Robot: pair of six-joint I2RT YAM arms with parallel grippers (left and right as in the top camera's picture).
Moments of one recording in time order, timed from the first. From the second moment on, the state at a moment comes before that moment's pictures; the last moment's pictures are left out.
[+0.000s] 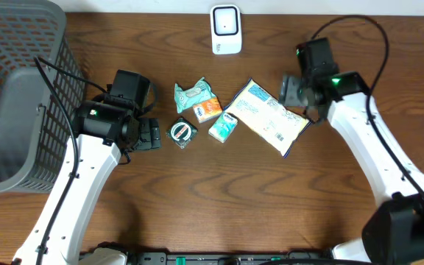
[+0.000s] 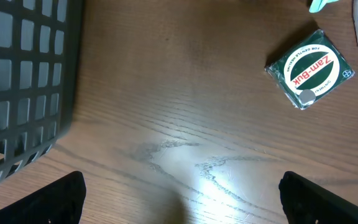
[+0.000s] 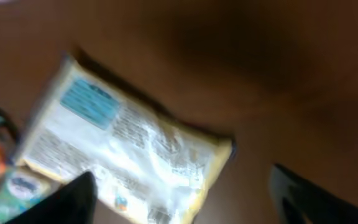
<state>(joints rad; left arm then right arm) -0.24 1.37 1.27 -1.23 -0.24 -0.36 0.25 1.67 1.40 -0.78 0.17 0.35</state>
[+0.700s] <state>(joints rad) -0.24 1.37 1.27 -1.23 -0.24 -0.36 0.21 1.91 1.40 -0.61 -0.04 -0.13</state>
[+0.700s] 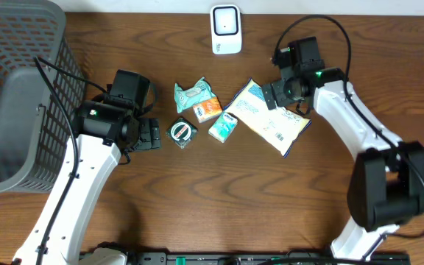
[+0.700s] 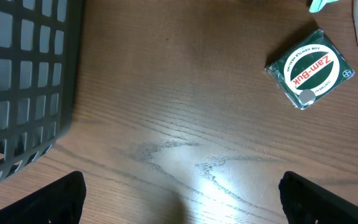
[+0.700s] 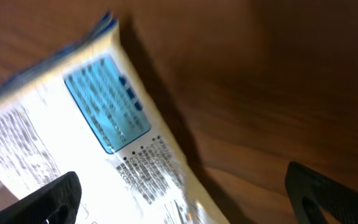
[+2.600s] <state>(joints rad) -0.24 1.37 1.27 -1.23 -0.24 -0.36 0.18 2.06 1.30 -0.57 -0.60 0.09</state>
